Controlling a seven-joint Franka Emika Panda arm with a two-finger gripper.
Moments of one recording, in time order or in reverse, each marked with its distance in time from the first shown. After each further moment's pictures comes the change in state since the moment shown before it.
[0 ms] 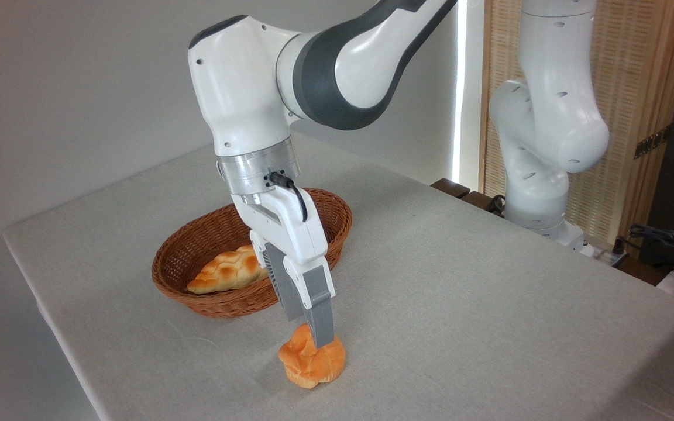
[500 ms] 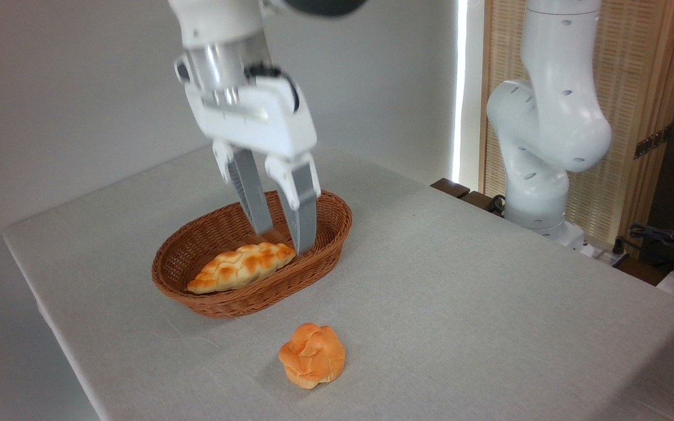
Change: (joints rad) arm 0.083 -0.049 -0.134 0.273 -0.155 -0.359 -0.162
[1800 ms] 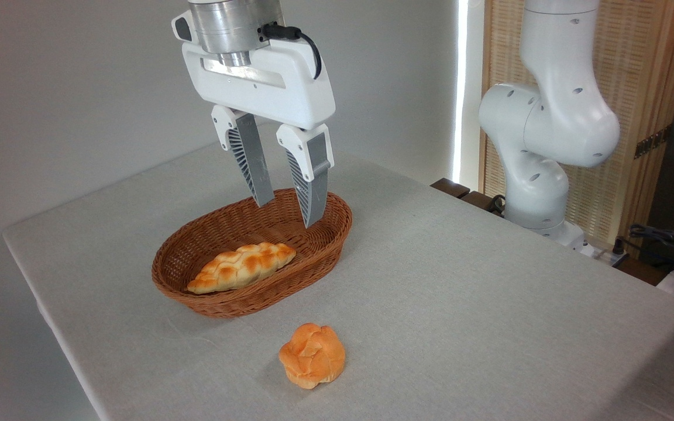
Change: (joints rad) arm 0.259 0.008 -0.190 0.096 -0.087 -0.102 0.025
